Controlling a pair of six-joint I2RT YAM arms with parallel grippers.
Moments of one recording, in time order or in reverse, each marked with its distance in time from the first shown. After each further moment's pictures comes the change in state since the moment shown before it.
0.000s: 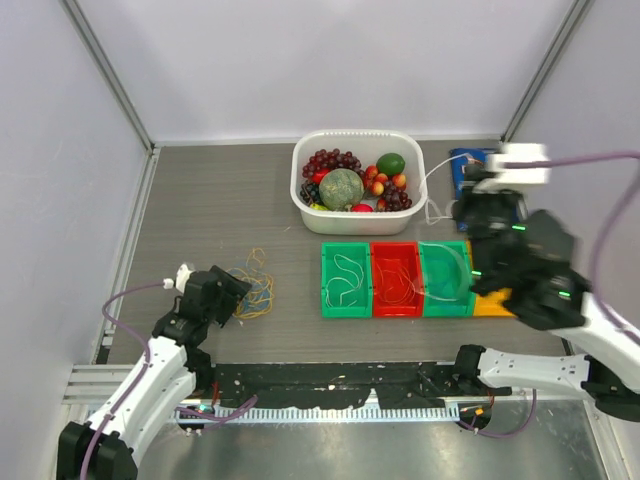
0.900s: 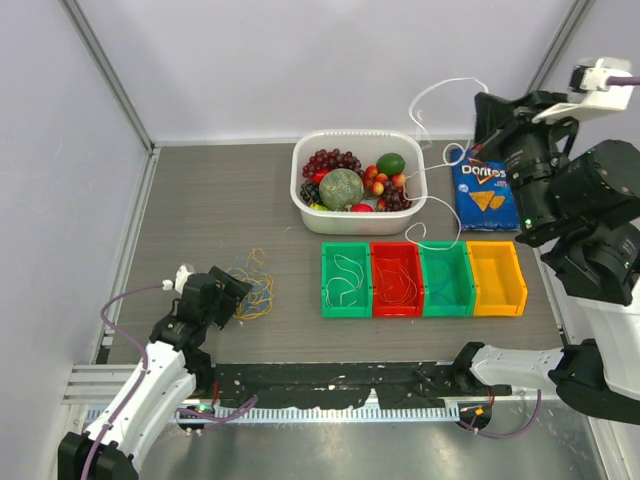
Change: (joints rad) left arm 0.000 -0.068 0.000 -0.053 0.019 0.001; right arm -0.298 0.294 0.535 -0.267 -0.412 0.315
